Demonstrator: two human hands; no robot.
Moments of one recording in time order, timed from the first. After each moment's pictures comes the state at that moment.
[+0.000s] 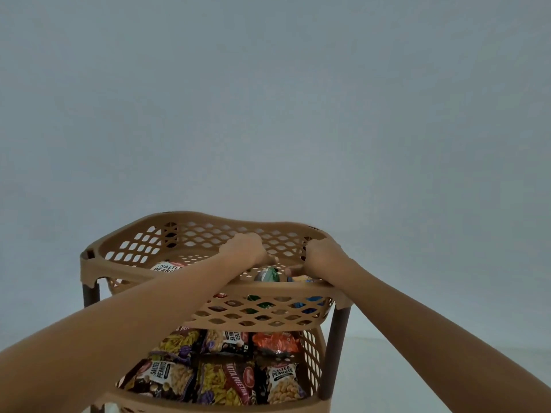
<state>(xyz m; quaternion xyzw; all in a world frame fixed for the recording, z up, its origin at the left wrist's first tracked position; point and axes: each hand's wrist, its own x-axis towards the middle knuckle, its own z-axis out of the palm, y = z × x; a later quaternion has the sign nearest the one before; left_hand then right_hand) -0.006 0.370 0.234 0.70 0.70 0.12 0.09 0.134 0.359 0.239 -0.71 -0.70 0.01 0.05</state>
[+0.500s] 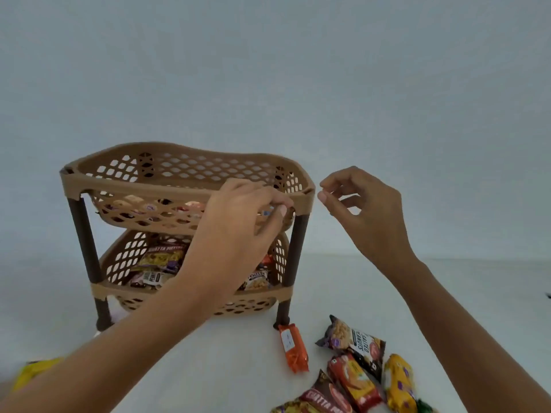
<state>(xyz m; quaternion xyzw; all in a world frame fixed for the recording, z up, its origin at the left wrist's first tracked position) 0.014 0.176 0.204 0.77 0.41 0.49 -0.05 0.212 0.193 0.216 -0.45 -0.72 -0.03 0.52</state>
